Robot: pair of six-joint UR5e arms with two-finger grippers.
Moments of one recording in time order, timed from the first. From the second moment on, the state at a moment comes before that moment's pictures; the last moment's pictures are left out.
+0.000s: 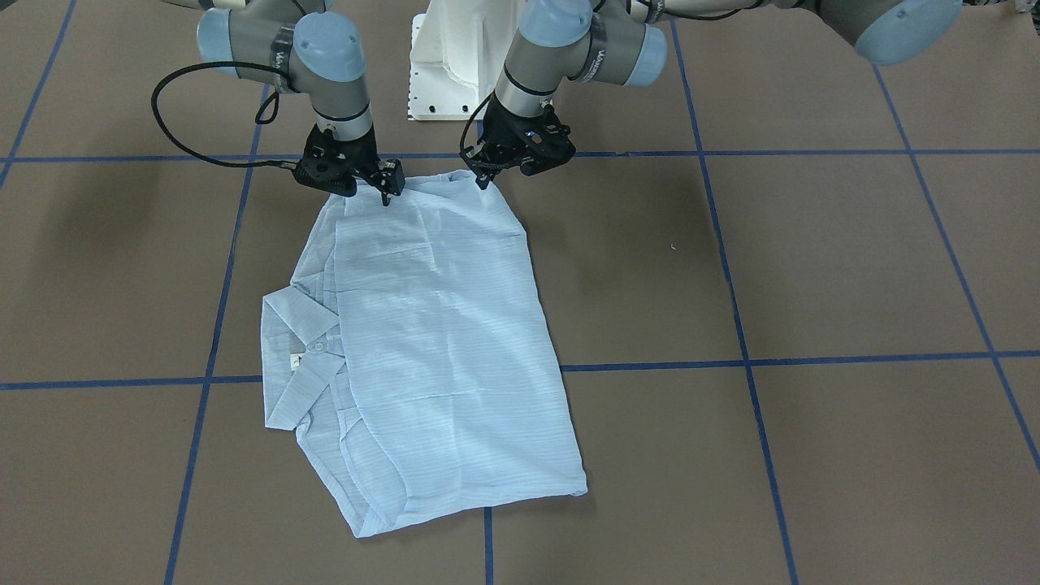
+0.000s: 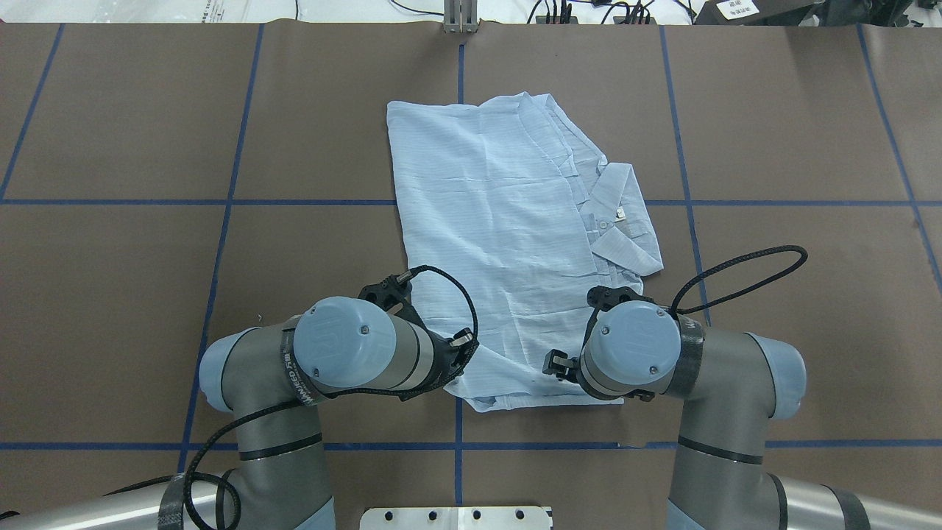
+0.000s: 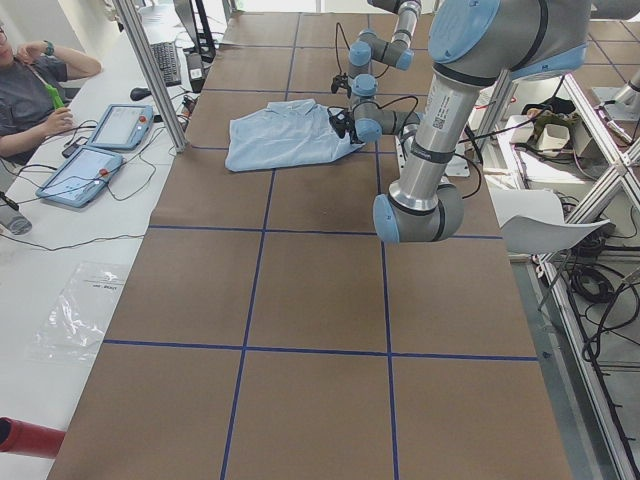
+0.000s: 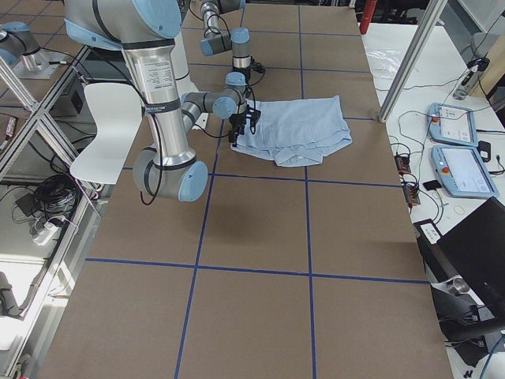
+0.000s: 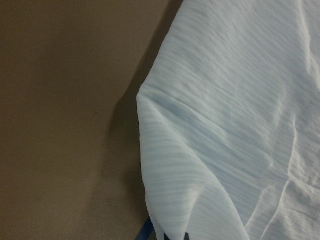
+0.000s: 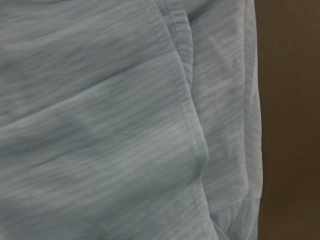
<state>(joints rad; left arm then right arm) -0.30 -2.18 -1.73 -1.91 -1.75 -1.99 0.33 -1.23 1.89 -1.58 1.76 1.62</state>
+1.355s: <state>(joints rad) -0.30 -2.18 -1.74 -1.90 -1.75 -1.99 0.35 -1.22 1.93 -1.58 1.77 1.62</state>
